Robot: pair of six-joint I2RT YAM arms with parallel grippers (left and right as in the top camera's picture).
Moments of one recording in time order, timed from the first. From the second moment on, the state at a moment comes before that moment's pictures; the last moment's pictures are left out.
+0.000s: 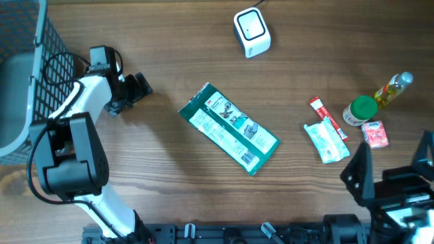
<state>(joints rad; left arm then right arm) 0.14 1.94 1.23 -0.58 0.12 -0.41 0.03 0.02 0.42 0.36 -0.10 0.06</state>
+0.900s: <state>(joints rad) 0.14 1.94 1.23 -0.58 0.12 -0.41 0.06 0.01 0.01 0.00 -0.10 0.02</state>
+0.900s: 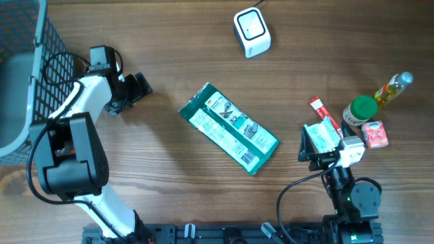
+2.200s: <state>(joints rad) 0.14 1.43 1.20 -0.59 0.12 -0.41 0.06 0.01 0.01 0.00 -0.08 0.01</state>
